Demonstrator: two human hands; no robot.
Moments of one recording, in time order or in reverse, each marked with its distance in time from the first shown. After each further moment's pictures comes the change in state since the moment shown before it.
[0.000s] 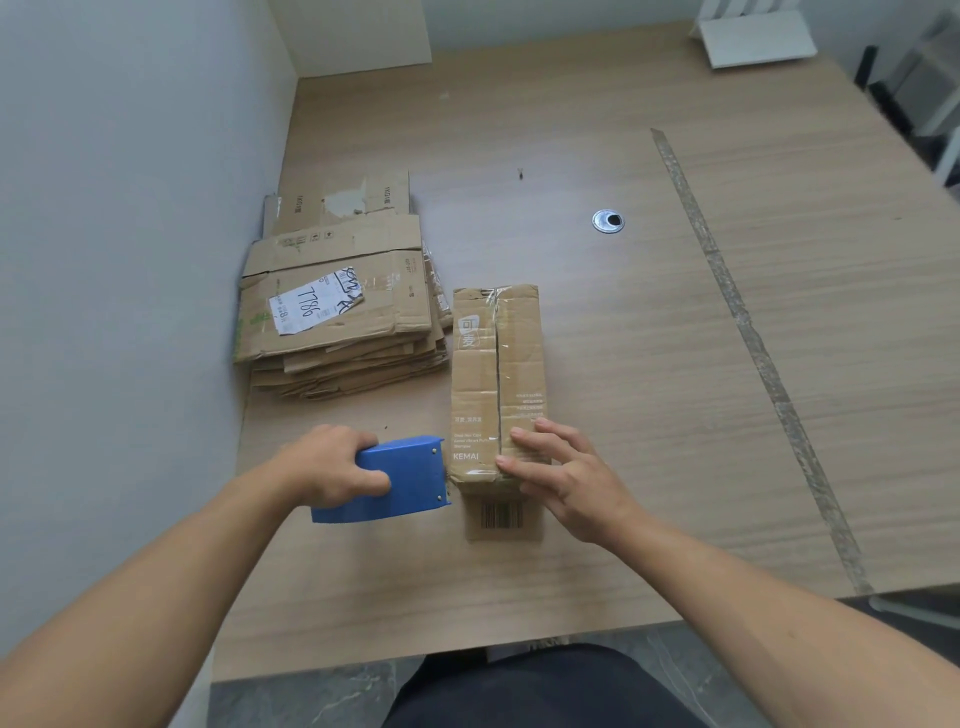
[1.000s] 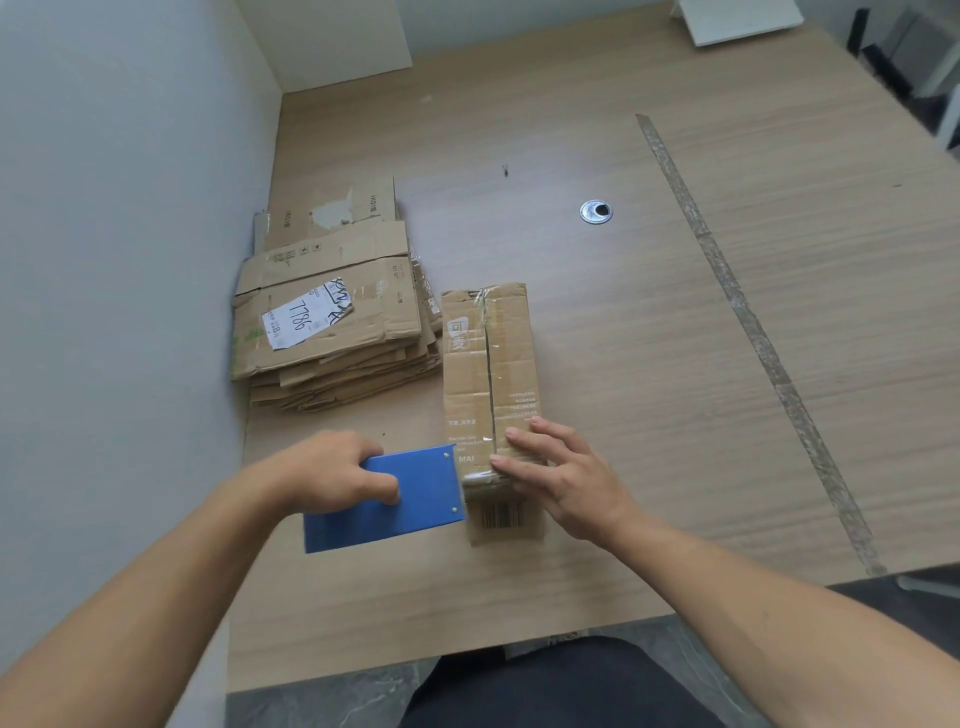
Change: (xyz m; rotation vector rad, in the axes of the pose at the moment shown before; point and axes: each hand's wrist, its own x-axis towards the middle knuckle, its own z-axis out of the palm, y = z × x) left_hand -0.026 0.043 -0.031 -0.019 -0.130 0.001; right_hand -0.004 0.002 0.008 -0.067 0.106 -0.026
